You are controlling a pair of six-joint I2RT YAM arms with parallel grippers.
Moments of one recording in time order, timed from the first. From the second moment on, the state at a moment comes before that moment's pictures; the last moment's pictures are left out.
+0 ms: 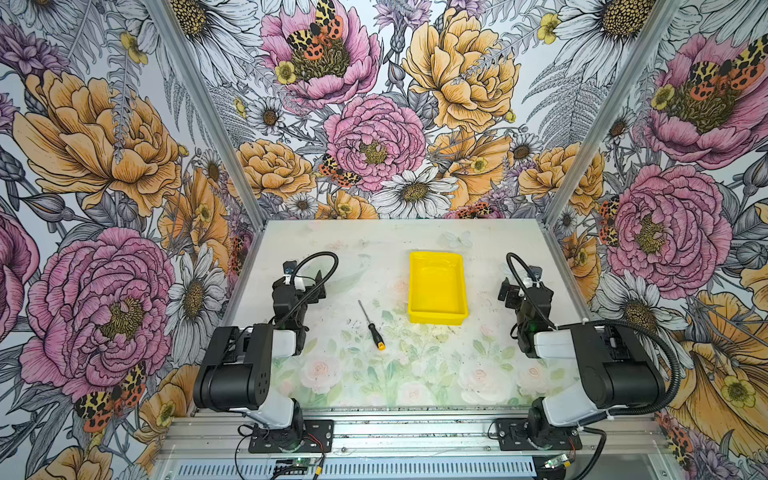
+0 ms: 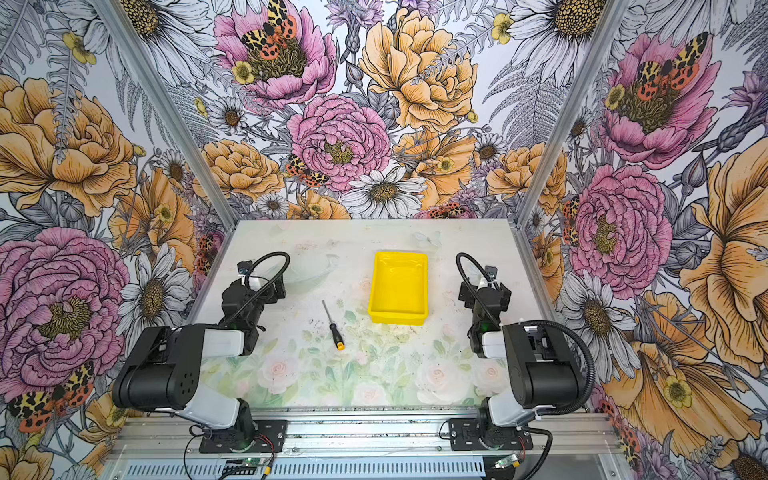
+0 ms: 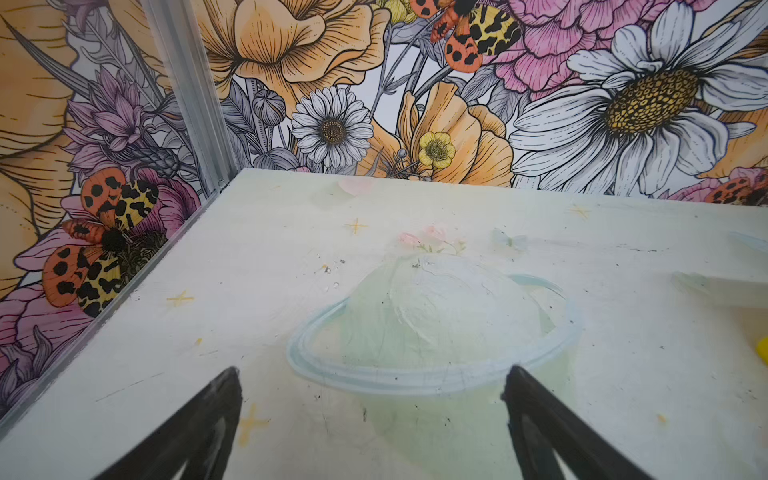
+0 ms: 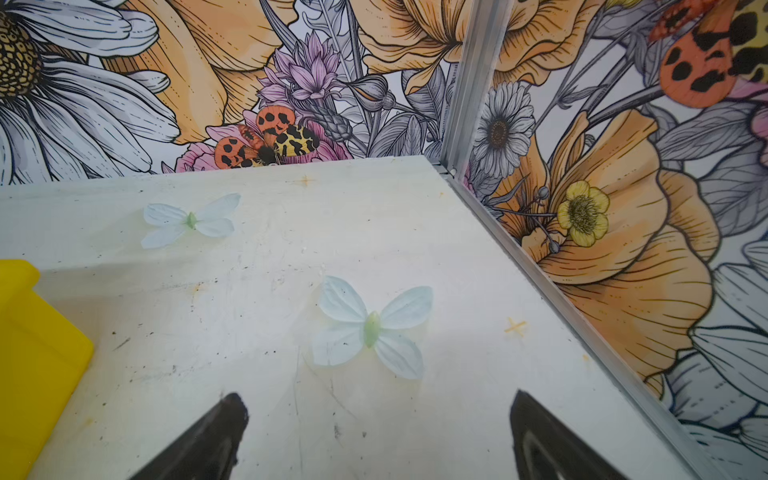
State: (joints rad) left arm 0.03 1.54 0.39 0.94 -0.03 -0.05; right arm 0.00 1.53 0.36 0.87 0.27 0.04
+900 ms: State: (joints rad) left arm 0.03 1.54 0.39 0.94 -0.03 -0.05; right arm 0.00 1.53 0.36 0.87 0.27 0.04
